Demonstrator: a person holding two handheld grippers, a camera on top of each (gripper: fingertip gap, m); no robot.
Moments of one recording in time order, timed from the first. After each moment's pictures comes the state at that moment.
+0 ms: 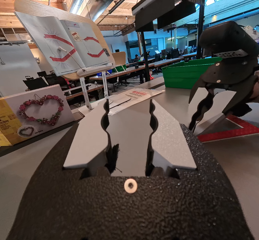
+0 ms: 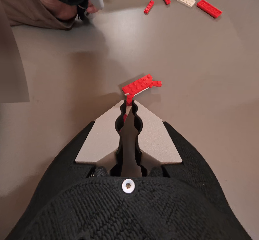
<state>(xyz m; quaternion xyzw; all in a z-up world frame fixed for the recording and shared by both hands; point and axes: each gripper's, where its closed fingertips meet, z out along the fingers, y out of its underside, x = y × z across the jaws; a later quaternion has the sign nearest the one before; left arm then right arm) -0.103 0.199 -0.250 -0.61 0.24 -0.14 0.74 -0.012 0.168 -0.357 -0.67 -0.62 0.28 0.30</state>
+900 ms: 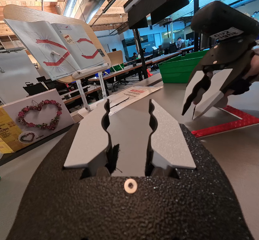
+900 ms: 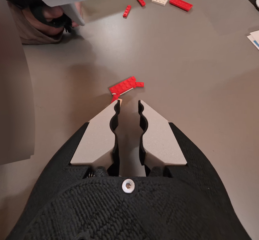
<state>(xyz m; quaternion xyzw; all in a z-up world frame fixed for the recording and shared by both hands) -0.094 0.194 -0.253 -0.60 0.28 -0.12 0.74 0.008 0.182 -0.342 -0.72 -0.56 0.28 0.30</state>
